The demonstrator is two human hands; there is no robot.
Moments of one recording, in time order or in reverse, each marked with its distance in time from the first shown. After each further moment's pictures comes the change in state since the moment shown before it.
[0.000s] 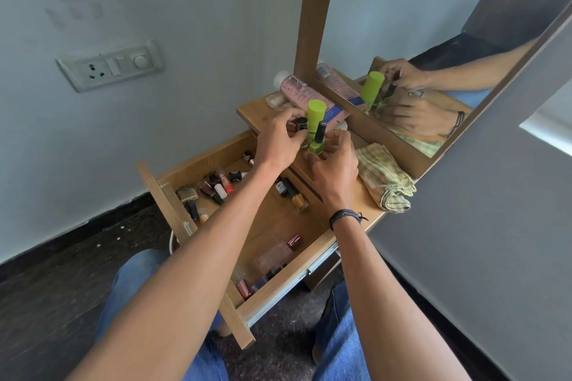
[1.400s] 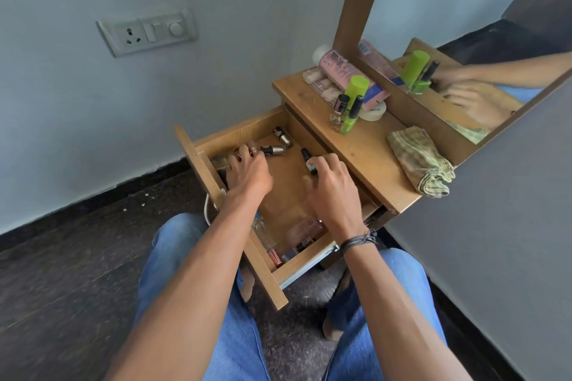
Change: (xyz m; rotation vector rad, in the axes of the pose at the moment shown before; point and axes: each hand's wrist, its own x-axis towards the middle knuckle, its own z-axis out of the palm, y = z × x) left_hand -0.089 -0.076 -0.059 0.758 -0.308 -0.566; right_hand -0.086 0.013 0.024 -0.493 -0.268 -0.475
